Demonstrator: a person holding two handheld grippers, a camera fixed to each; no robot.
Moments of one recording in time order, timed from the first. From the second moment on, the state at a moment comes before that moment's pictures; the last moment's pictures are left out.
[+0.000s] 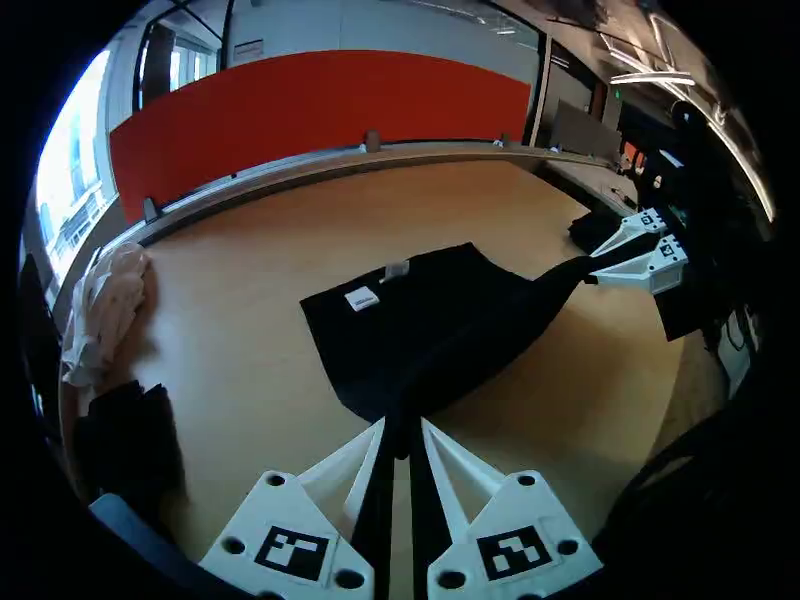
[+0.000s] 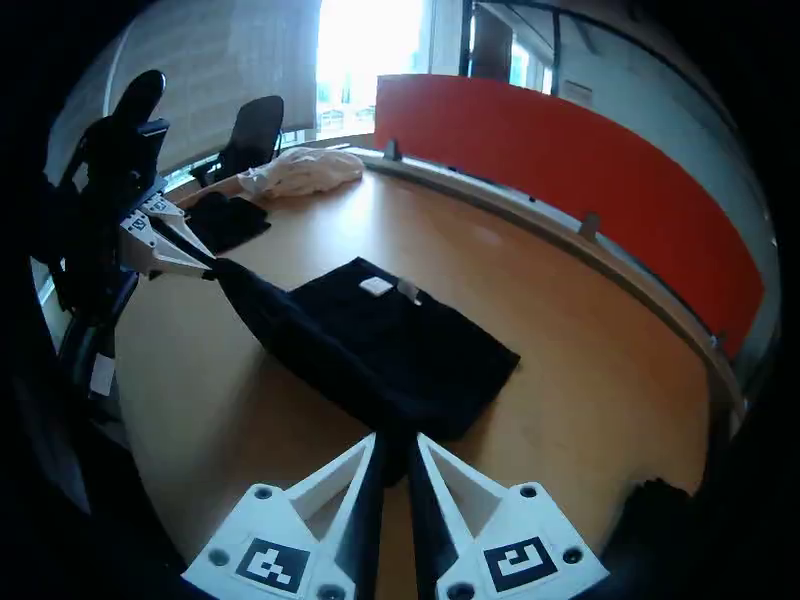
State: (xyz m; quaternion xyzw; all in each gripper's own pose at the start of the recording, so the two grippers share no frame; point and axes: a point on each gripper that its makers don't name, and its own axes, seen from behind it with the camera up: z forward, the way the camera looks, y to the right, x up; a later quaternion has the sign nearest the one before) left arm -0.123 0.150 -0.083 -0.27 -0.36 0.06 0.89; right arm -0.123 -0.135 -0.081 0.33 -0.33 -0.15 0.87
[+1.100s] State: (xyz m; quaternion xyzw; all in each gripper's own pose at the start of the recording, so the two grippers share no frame) left arm -0.059 0.155 -0.109 -0.29 -0.36 0.05 0.89; right arm -0.066 -0.125 -0.110 0.34 -0.32 -0.15 0.87
